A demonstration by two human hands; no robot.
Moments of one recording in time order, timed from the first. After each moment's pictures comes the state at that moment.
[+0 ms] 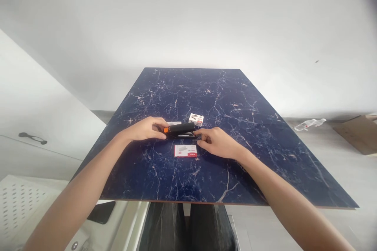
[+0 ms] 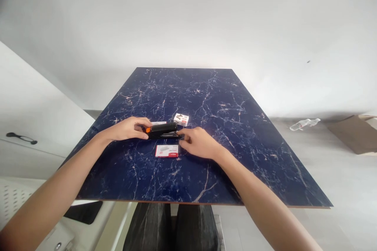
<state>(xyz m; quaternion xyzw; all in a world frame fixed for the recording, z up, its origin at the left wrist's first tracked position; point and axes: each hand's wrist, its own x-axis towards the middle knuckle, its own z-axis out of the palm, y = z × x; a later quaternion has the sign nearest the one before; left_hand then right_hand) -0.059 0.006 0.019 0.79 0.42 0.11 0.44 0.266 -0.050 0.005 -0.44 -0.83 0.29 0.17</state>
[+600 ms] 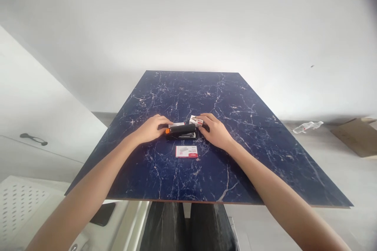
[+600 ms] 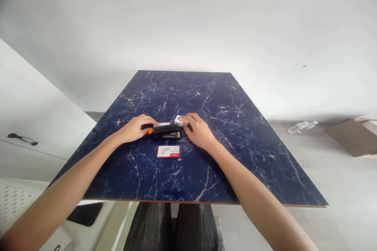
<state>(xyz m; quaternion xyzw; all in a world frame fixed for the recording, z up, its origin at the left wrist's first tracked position) -0.053 0.012 -0.009 0.87 0.41 0.19 0.19 0.264 -0.016 -0.024 -0.48 -0.82 0.10 0.30</state>
